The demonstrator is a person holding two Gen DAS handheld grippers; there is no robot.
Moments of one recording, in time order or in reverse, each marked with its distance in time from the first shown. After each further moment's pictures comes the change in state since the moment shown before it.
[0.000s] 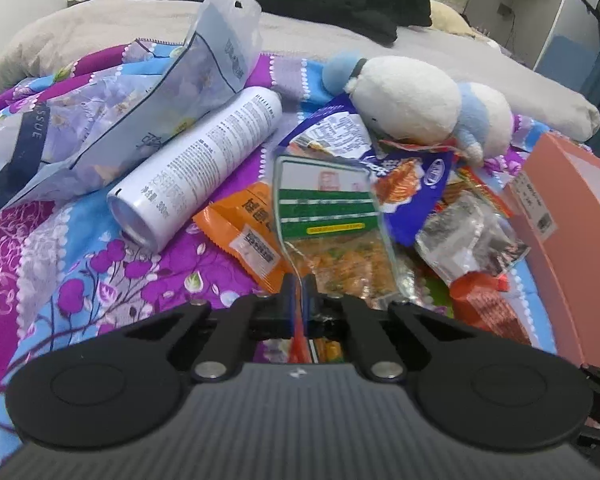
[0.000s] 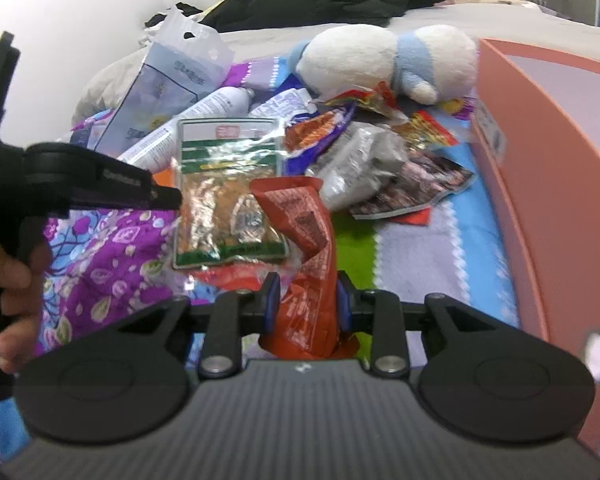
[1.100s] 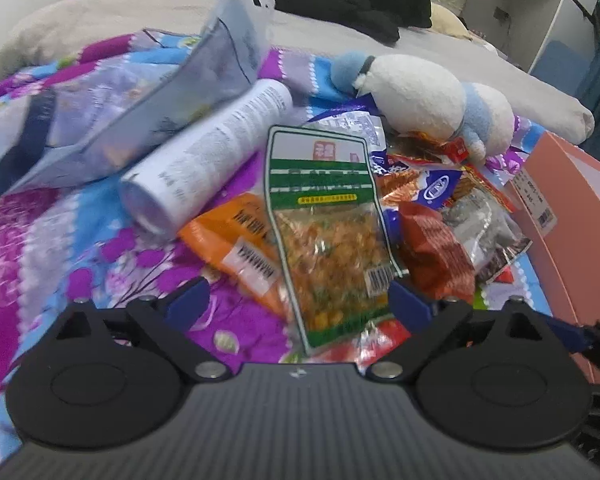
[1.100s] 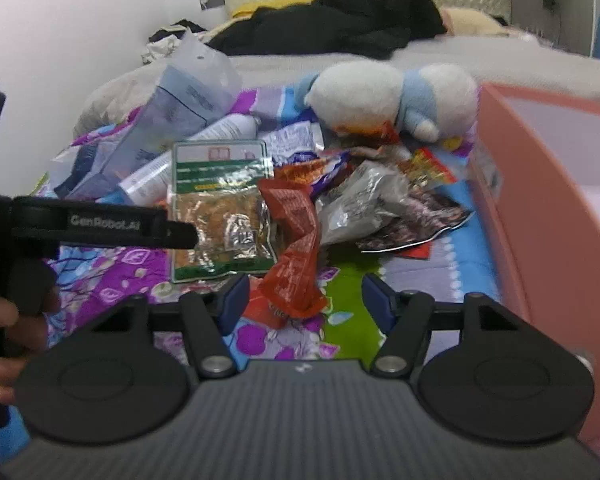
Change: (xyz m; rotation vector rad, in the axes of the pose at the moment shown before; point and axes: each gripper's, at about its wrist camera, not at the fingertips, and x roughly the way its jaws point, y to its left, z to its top) left arm 0.013 0.023 -0.002 -0.009 0.010 -0.032; right arm 0.000 0.015 0.011 -0.037 -0.066 -0.014
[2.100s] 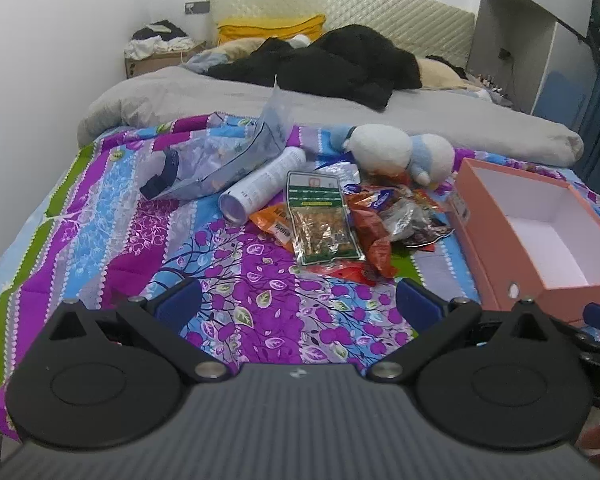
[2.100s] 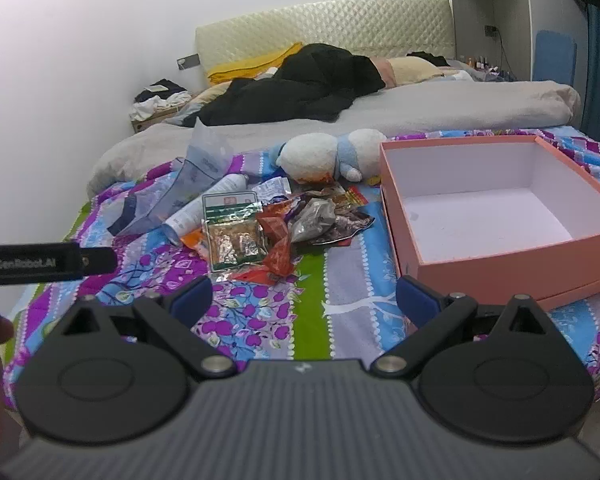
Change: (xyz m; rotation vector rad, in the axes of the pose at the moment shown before) left arm -0.262 -0.066 -0.094 0.011 -0.170 0.153; right arm -0.216 -0.001 -0.040 0.085 -0.151 -0.077
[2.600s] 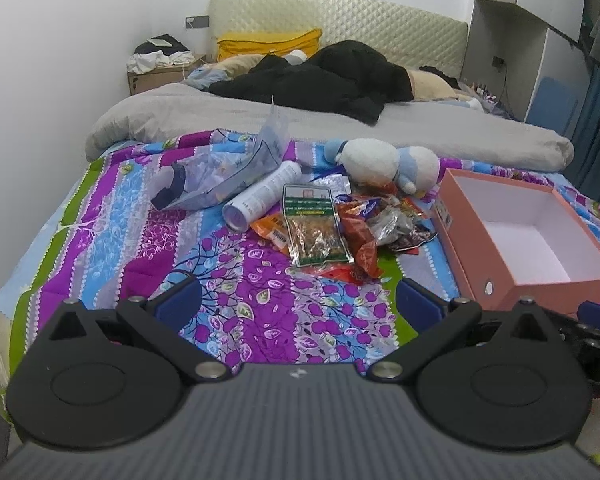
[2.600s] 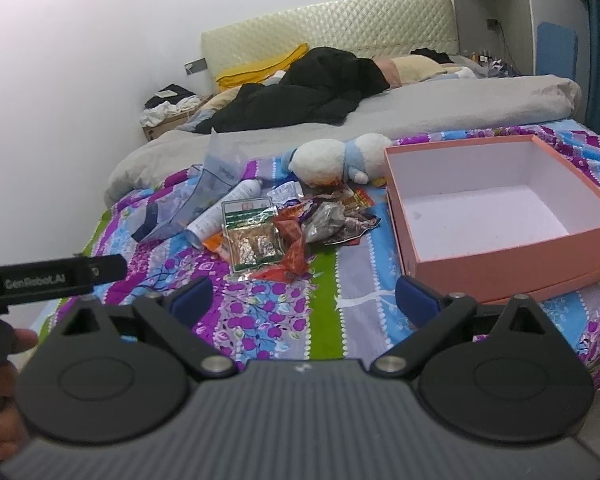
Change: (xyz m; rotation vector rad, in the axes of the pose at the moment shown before) left arm -0.064 -0.011 -0.005 0.011 -0.037 -0.001; right arm -0.046 0.000 0.011 0.030 0.016 0.045
